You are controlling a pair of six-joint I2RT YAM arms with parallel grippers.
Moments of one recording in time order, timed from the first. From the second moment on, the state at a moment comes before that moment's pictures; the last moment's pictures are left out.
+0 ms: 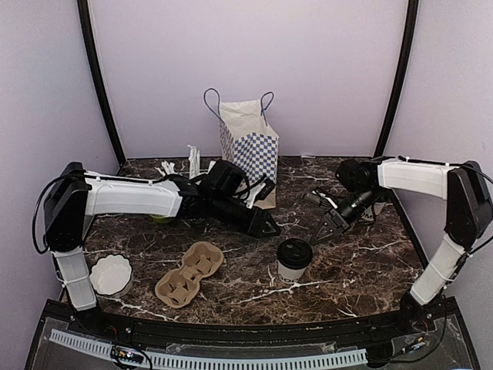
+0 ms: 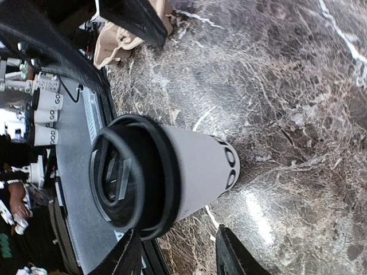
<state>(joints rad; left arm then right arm) -0.92 1.88 1.33 -0.18 0.46 -0.43 0.42 1.66 1.16 -1.03 -0.87 -0.45</state>
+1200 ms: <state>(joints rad) -0.97 1.91 1.27 -0.17 0.68 -0.57 0.42 1.77 1.23 -1.04 -0.90 -0.47</state>
